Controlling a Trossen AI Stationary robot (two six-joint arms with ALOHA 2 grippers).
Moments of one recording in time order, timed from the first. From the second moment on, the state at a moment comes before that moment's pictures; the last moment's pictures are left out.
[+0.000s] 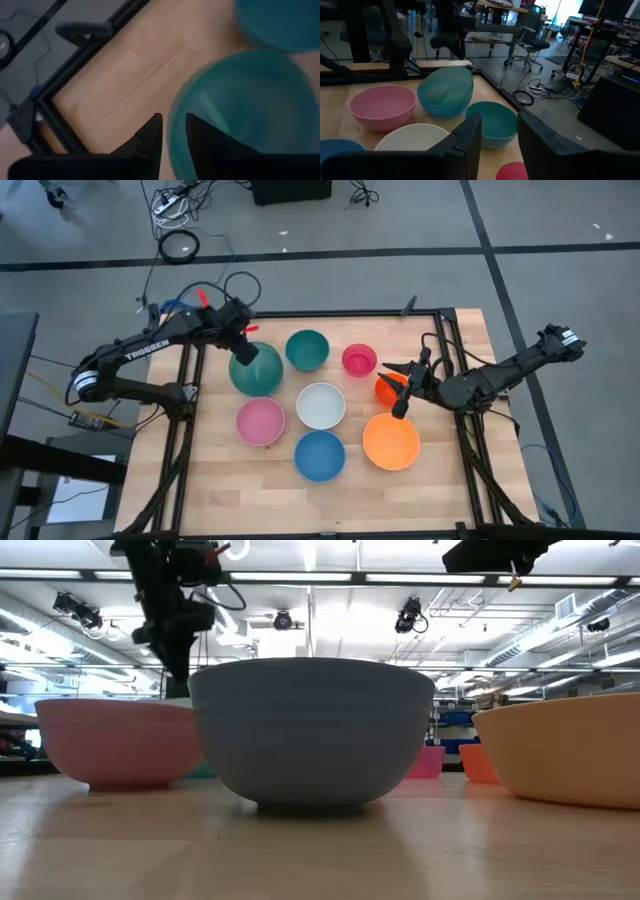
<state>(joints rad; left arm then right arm) 0.57 1.18 1.05 -0.99 -0.25 -0.19 0.42 0.90 0.65 0.01 0.94 0.05</state>
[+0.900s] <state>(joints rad) 0.58 1.43 1.01 -0.88 -0.24 -0.16 0.42 0.90 0.65 0.00 0.94 0.06</state>
